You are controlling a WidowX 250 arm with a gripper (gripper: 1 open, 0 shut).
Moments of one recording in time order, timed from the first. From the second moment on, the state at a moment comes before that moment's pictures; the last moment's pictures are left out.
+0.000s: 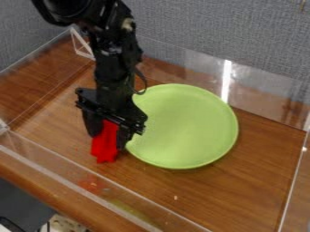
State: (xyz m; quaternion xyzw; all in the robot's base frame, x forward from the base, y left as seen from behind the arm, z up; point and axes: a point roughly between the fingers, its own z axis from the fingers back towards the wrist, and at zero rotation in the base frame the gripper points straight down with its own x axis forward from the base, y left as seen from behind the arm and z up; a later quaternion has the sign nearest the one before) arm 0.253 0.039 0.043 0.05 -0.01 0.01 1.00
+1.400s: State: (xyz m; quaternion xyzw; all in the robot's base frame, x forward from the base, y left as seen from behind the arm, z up) arm 0.306 -0.021 0.118 0.07 -0.07 -0.08 0.99
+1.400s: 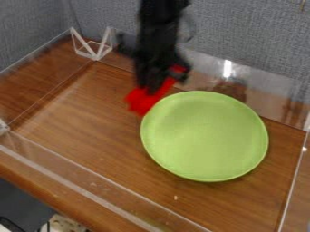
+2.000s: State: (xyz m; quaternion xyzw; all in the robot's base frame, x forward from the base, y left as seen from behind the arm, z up) arm 0.305 -0.077 0.091 0.02 -0.05 -0.11 0.99
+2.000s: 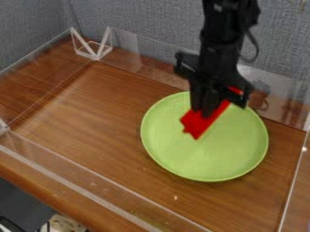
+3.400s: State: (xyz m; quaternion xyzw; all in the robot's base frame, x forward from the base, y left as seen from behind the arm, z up) arm 0.307 -0.043 0.106 0.03 -0.07 -0.05 1.00
